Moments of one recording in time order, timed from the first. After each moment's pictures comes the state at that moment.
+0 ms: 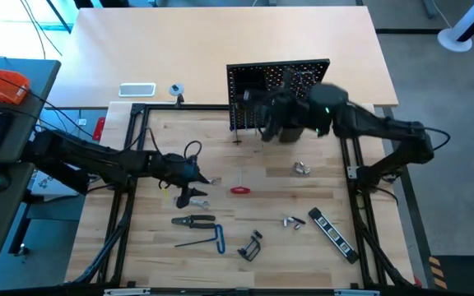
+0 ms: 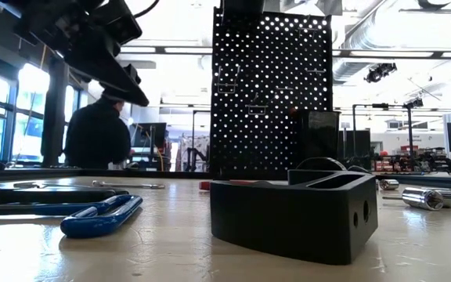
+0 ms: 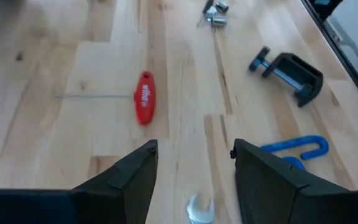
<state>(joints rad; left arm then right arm) -0.09 1.12 0.55 -0.07 0.06 -0.10 -0.09 1.46 1.65 -0.19 0.28 -0.65</state>
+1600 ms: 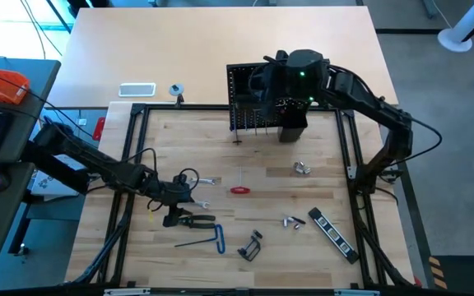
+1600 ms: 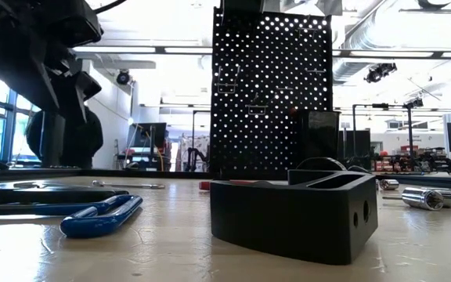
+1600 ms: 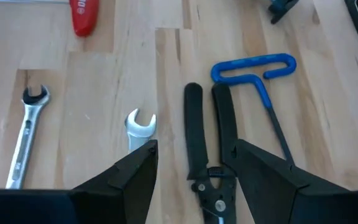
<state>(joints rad) -0.39 1.12 0.55 -0.29 -0.10 -0.33 -0.29 1.62 2.00 -0.74 0.12 -0.36</state>
